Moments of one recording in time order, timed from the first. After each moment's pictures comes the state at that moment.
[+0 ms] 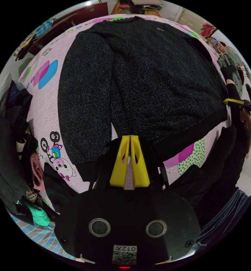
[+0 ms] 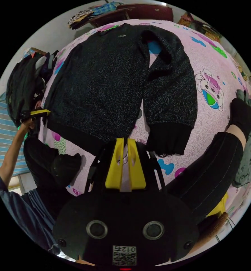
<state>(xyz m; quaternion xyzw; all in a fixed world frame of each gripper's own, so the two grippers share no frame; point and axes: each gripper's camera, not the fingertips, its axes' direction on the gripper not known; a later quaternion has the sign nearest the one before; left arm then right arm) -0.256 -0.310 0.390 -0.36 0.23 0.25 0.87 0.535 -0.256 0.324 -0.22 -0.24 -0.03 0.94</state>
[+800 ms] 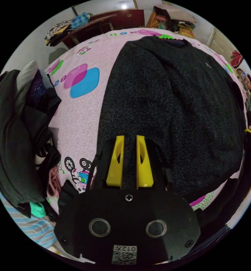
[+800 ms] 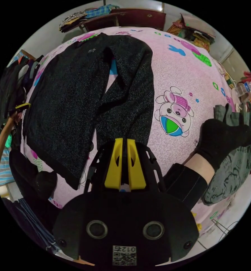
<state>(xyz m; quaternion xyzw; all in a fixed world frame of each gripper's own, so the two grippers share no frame) -0.283 -0.345 0.489 -0.32 0.14 0.17 0.92 0.600 -0.300 0.376 -0.19 -0.15 -0.04 0.97</state>
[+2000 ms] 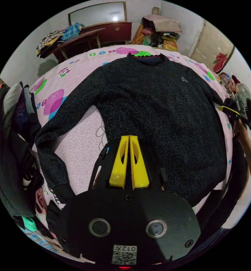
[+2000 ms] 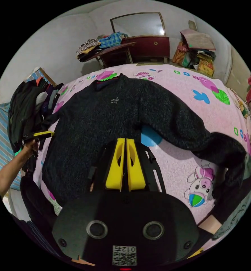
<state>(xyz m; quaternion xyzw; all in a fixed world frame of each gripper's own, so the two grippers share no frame) -0.249 -0.343 0.473 -0.26 0.22 0.12 0.93 0.554 -0.318 0.382 -0.02 -0.23 0.00 0.97</state>
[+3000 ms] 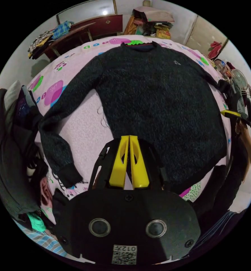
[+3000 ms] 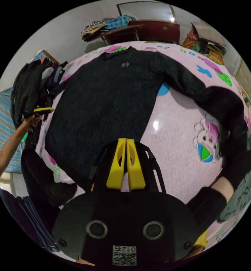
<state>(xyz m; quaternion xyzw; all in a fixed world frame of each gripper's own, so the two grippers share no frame) -0.214 -0.282 0.453 -0.31 0.24 0.18 0.90 0.488 -0.216 0.390 -0.12 -0.24 -0.05 0.96</state>
